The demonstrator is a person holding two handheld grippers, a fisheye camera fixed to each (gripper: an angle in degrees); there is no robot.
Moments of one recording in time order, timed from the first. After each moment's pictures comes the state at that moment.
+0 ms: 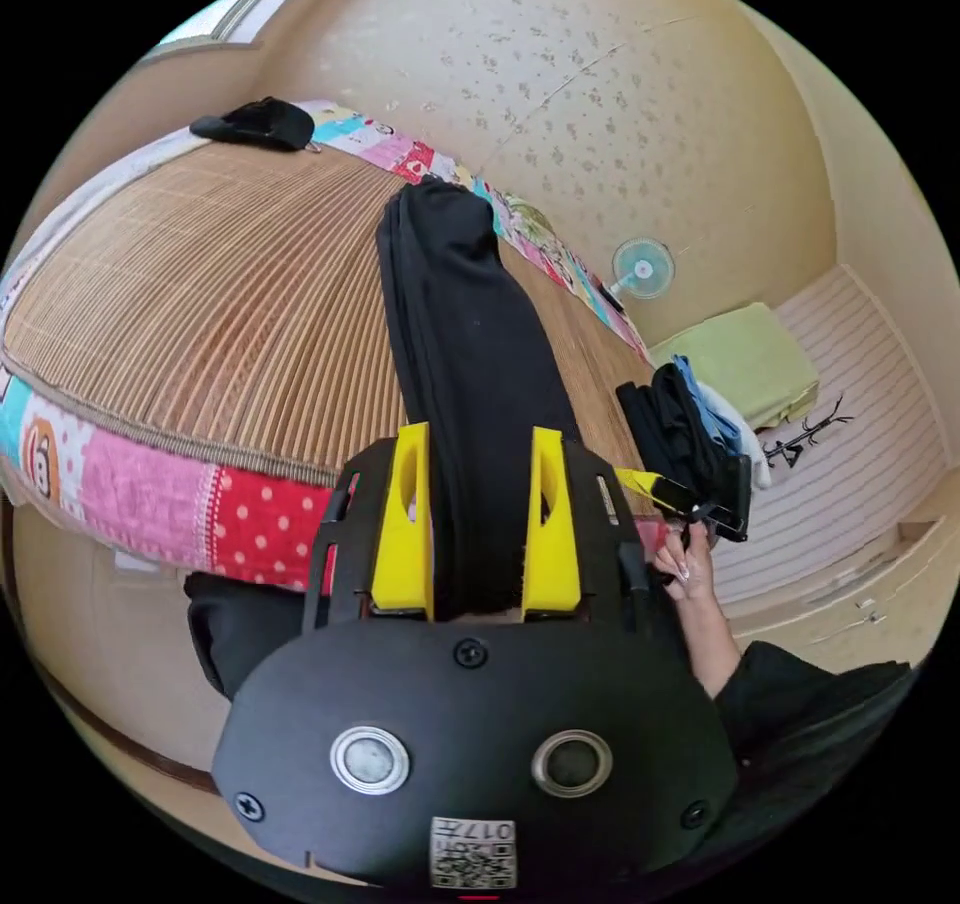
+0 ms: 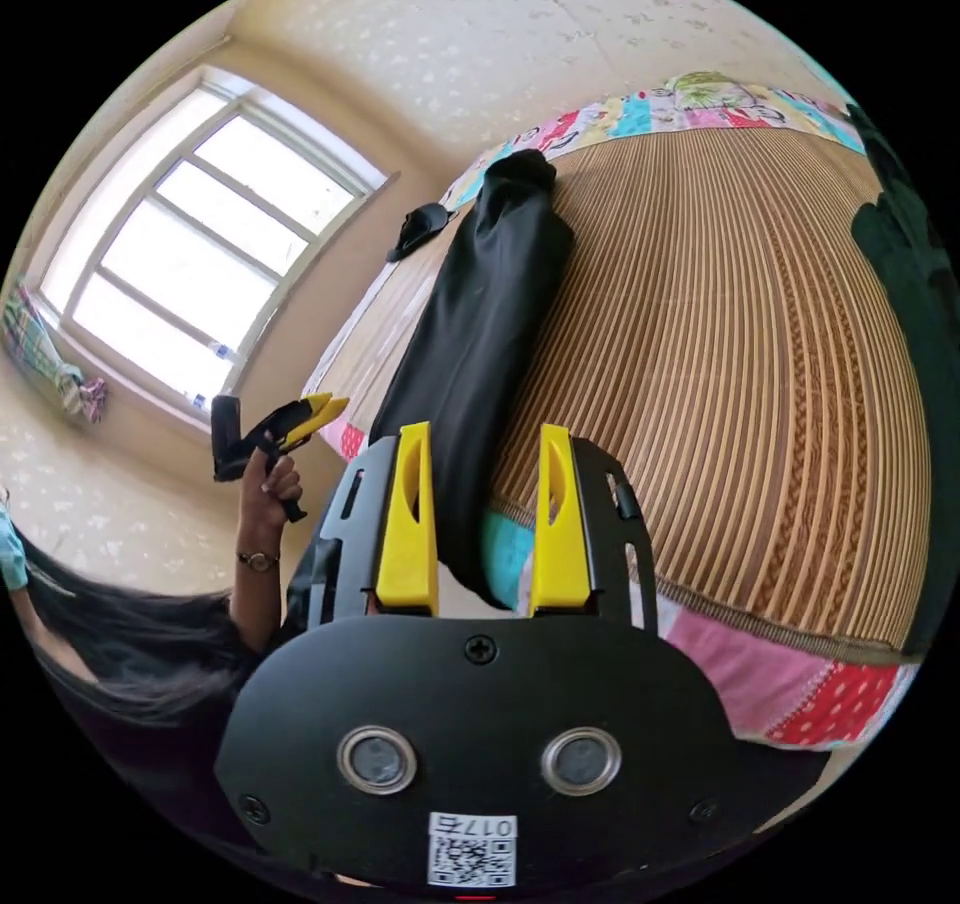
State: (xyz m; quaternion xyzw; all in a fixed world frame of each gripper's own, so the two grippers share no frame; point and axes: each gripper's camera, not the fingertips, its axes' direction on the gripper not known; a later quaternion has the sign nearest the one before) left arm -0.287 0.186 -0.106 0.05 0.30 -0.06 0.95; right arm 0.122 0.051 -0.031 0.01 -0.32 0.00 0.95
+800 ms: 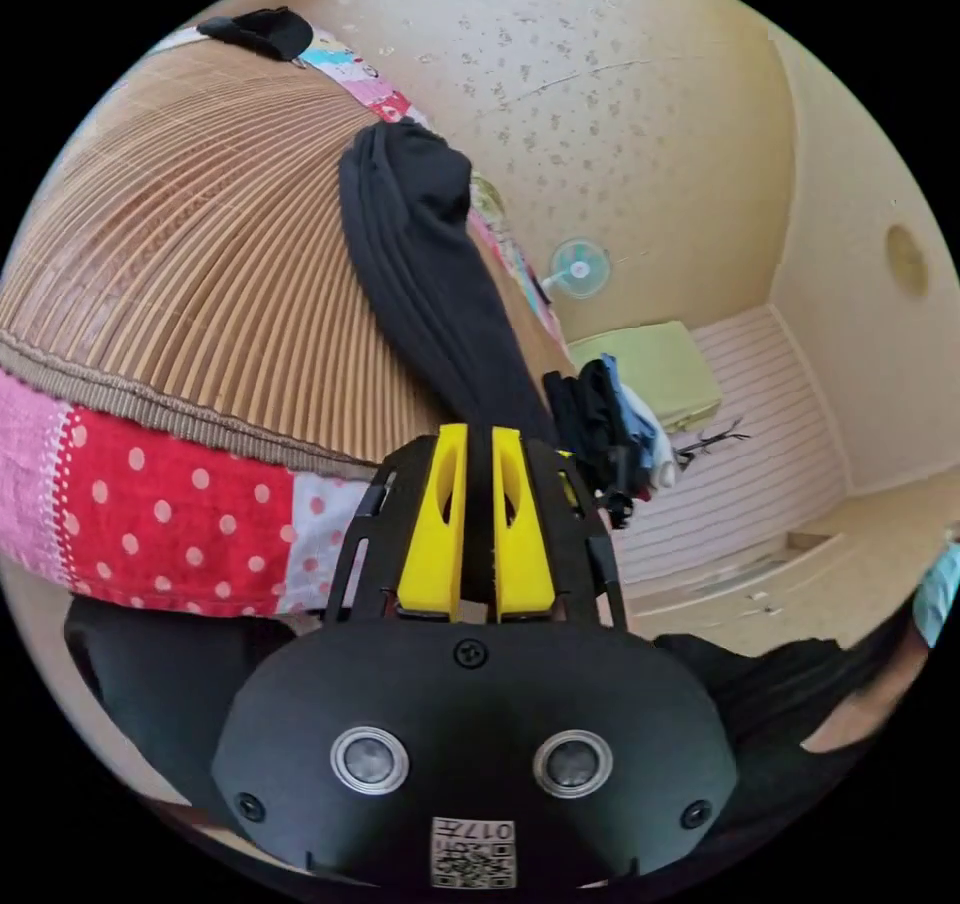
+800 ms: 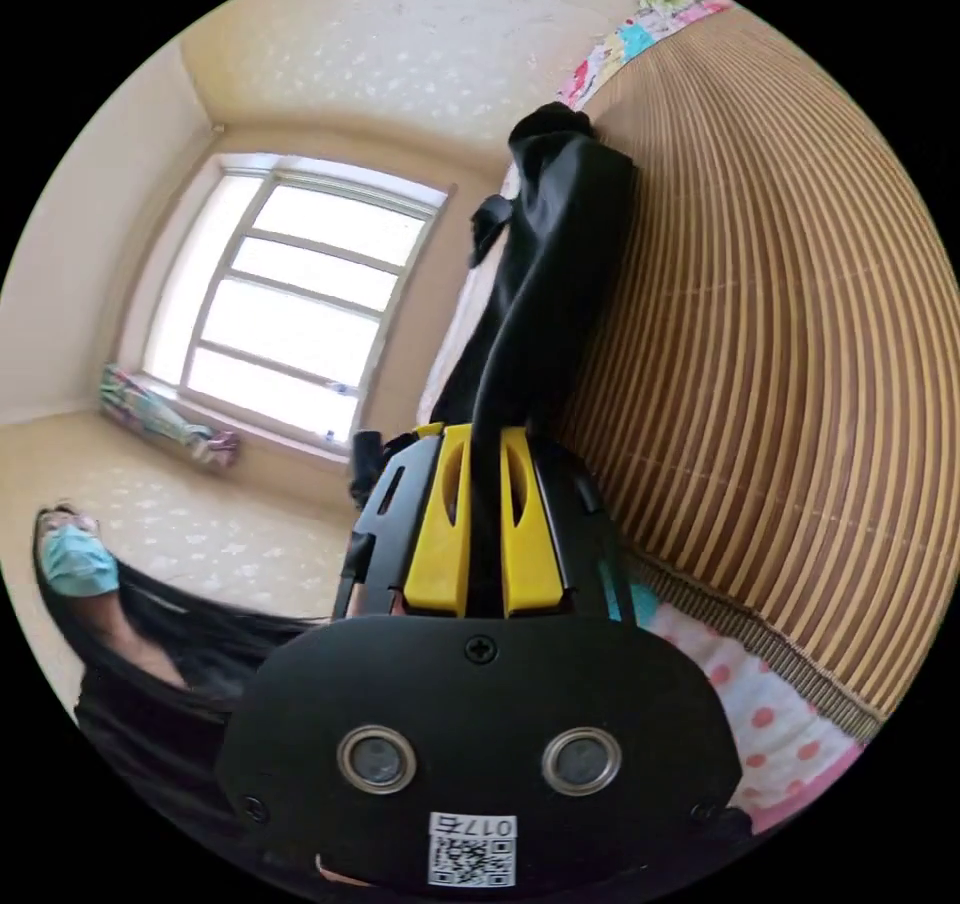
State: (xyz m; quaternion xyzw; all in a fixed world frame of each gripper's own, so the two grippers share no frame) left arm -0.399 0.243 -0.065 0.06 0.62 -0.07 0.78; right arm 0.182 0.112 -0.005 0.00 -0.61 0.03 0.80
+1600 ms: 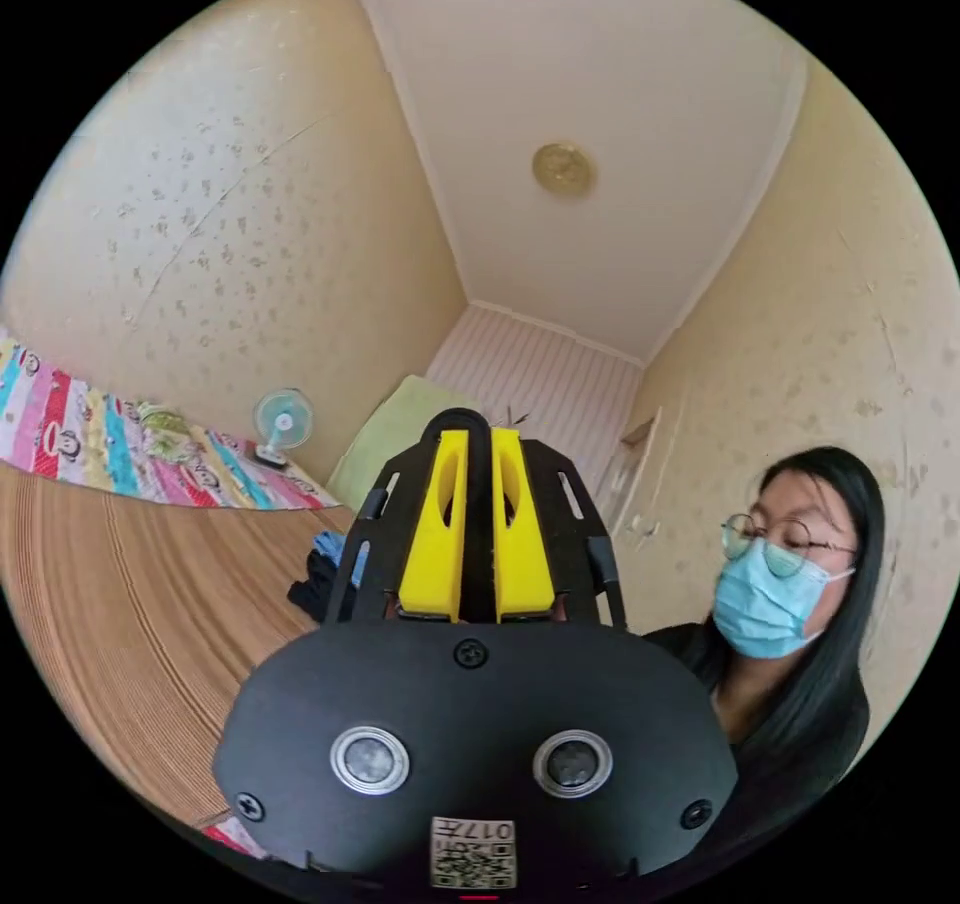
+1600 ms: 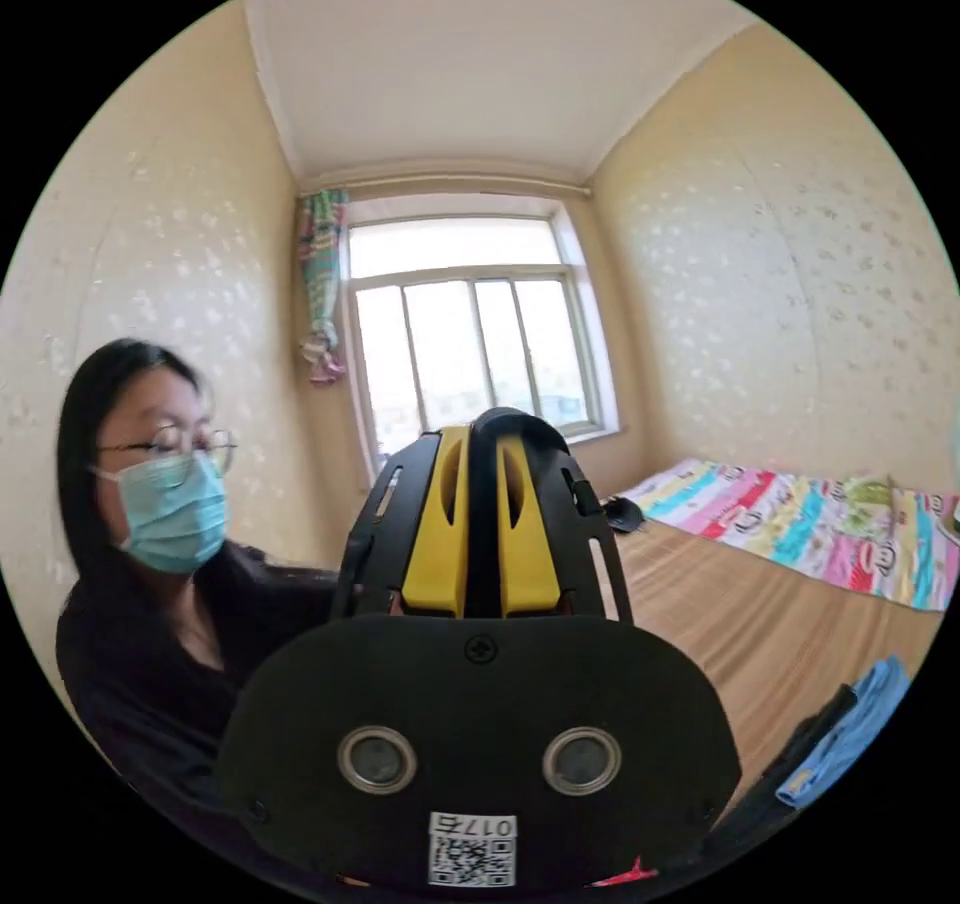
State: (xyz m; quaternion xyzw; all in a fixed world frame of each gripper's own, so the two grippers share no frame) left arm -0.355 0.069 -0.429 0.25 0.66 0.14 0.69; right arm 0.181 0.067 -0.486 0.34 -0.38 -0.24 0.83
